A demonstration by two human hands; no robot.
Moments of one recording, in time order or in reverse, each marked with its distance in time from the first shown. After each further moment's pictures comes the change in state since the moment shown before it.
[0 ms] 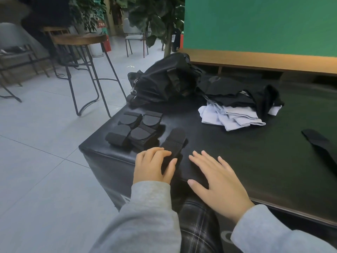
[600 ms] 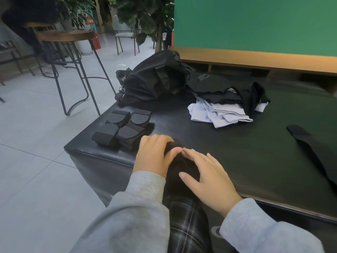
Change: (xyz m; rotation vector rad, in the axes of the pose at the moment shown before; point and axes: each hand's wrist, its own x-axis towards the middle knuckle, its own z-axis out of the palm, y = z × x) left_hand 0.029 0.025 0.006 -0.033 -0.159 0.057; right_hand -0.001 0.002 -0.002 0.222 0.112 0.015
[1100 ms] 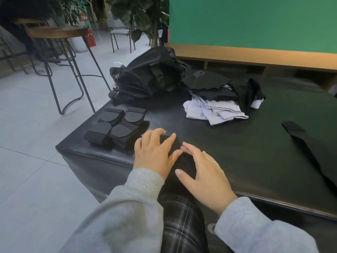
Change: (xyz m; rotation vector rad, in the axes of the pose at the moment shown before) left_hand 0.001 0.005 0.013 0.371 -0.190 0.028; right_hand -0.001 0.000 0.001 0.069 0.075 0.051
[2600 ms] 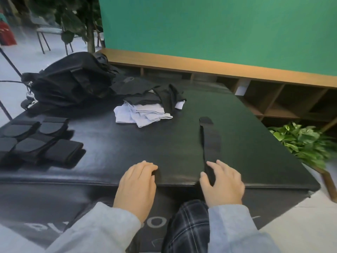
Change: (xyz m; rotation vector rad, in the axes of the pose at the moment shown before) left_hand -0.056 0.110 0.033 -0.358 0.067 0.254; right_hand -0.109 0.101 -0.088 -0.331 0.404 0.747
